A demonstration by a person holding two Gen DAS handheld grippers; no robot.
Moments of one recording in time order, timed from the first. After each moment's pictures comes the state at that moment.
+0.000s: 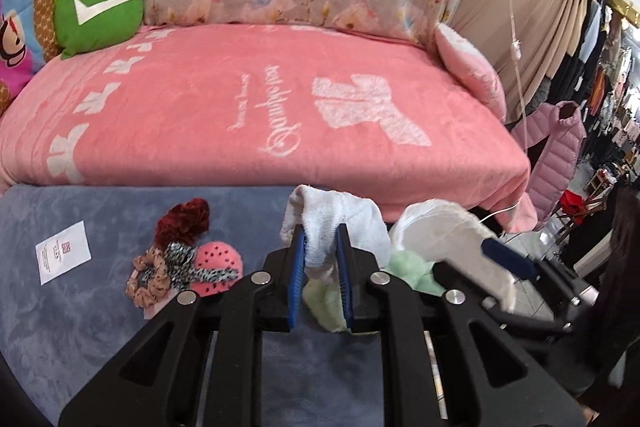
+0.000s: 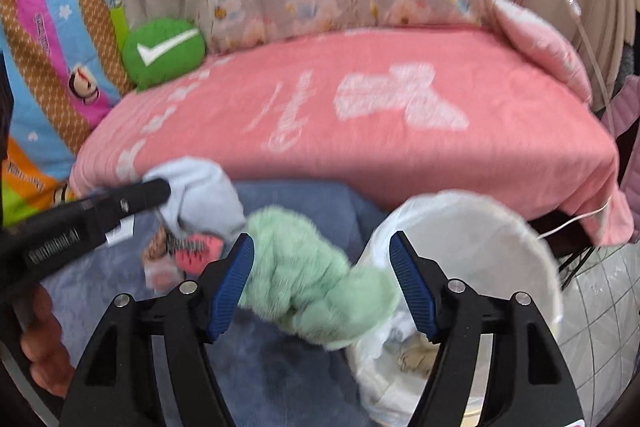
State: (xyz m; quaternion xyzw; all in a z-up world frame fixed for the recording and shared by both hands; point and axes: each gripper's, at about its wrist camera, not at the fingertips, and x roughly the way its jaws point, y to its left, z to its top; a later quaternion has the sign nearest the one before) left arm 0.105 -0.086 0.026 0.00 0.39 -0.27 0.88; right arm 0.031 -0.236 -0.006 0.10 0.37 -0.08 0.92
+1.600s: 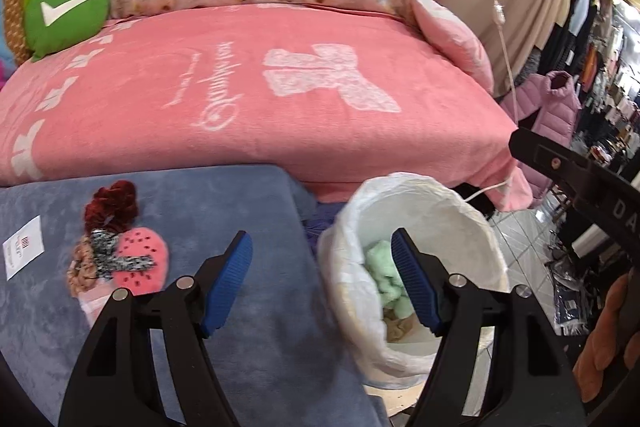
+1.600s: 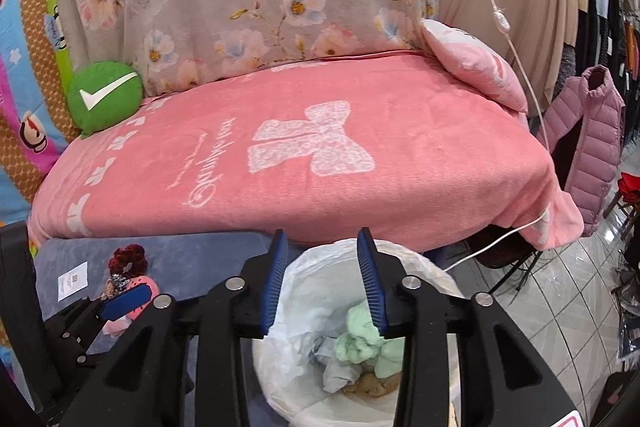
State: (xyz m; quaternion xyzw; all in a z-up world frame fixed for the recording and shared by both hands) left arm 0.090 -0.160 -0.003 0.02 0.40 -0.29 0.87; right arm 0.013 -0.301 0.051 0.10 0.32 -0.19 0.92
